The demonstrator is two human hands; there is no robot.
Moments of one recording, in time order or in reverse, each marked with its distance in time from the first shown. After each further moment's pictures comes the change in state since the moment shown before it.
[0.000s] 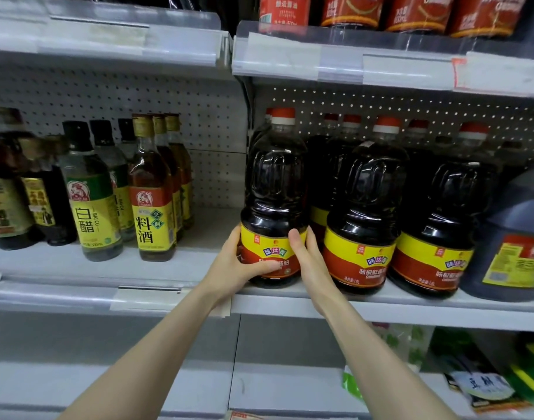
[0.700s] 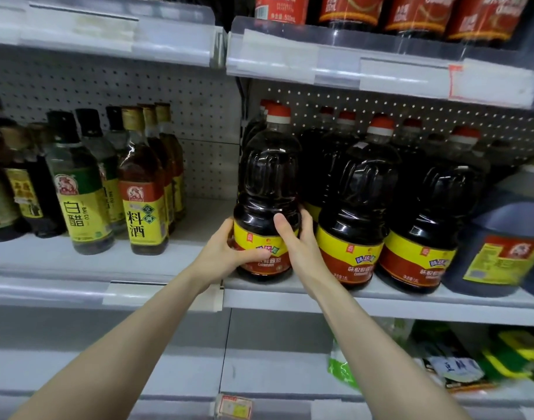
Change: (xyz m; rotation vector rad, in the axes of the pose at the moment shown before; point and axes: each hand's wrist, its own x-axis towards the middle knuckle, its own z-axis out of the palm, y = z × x) left_hand 0.008 0.015 -0.010 -0.018 -0.037 -0.128; right_hand 0.002 -0.032 0.001 0.010 0.043 -0.013
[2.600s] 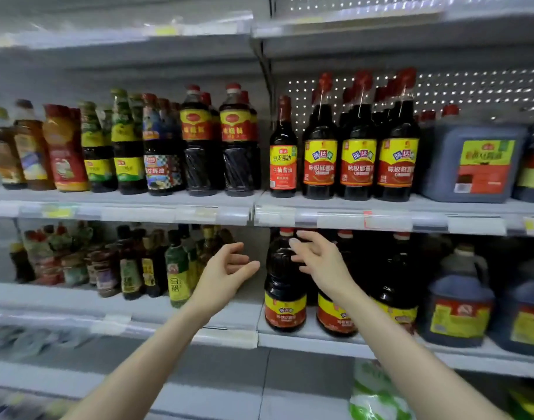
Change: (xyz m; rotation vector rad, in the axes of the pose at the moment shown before) left_hand -0.163 0.246 -0.002 0.275 0.412 0.113; right_hand -0.094 -0.240 -0.032 -0.120 -0.145 -0.180
